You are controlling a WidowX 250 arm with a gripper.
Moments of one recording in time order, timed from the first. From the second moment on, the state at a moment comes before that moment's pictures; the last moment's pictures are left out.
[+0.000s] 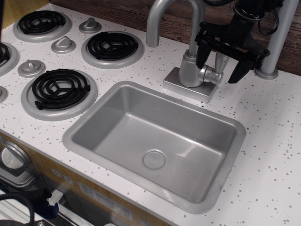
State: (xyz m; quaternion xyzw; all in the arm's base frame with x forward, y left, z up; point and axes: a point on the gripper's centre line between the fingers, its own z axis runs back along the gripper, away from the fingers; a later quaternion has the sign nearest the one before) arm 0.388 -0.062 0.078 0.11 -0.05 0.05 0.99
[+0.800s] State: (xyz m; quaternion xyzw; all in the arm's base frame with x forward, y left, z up) arm 0.400 -0.064 0.067 0.18 -0.19 0.04 0.96
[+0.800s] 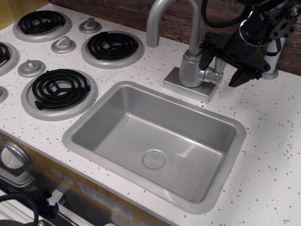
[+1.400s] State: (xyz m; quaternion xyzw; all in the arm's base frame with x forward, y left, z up) arm 0.425 -0.065 0.085 0.17 -0.22 0.02 0.96
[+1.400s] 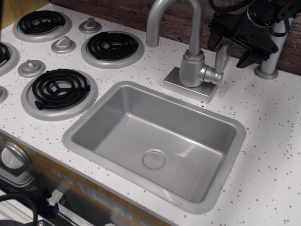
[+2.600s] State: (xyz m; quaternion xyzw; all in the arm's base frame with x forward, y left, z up) arm 0.387 -0.059 0.063 0.15 -0.13 0.06 0.98
